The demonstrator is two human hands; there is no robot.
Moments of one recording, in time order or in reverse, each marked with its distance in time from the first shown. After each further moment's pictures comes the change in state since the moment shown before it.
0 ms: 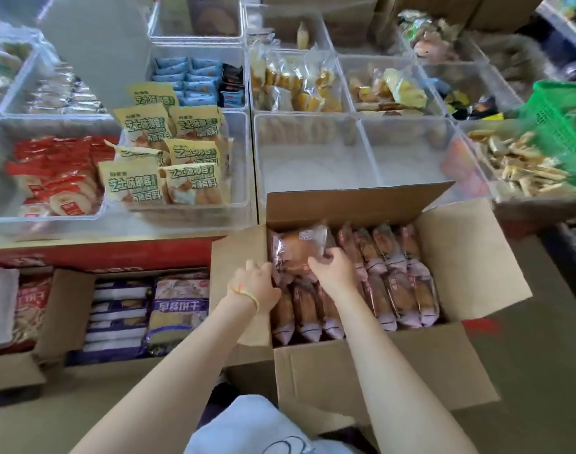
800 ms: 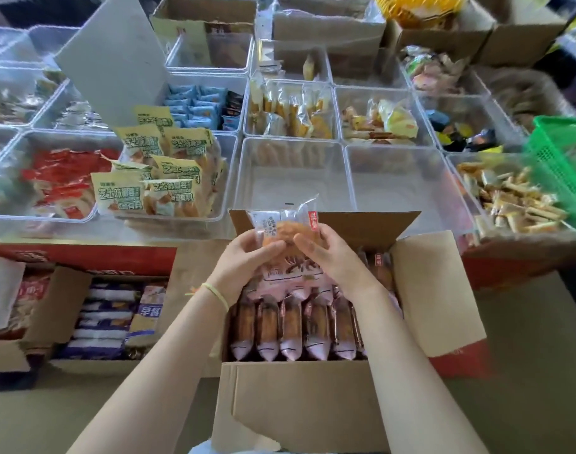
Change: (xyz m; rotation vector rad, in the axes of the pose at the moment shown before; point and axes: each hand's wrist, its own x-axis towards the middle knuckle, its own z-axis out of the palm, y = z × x) left_hand -0.030 0.091 -0.051 -1.470 0.224 0.264; right_hand -0.005 -0.033 -0.143 0.420 -0.526 -0.399
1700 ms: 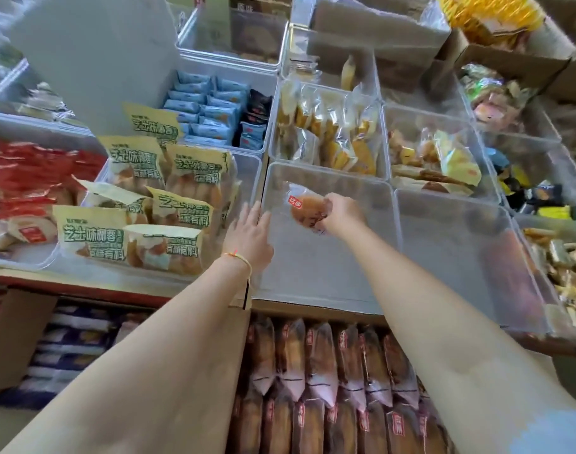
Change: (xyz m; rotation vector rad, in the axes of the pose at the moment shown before) left_hand 0.255 -0.003 -0.091 1.471 0.058 -0.019; right_hand 0.328 -0.013 -0.022 -1.034 0.231 0.234
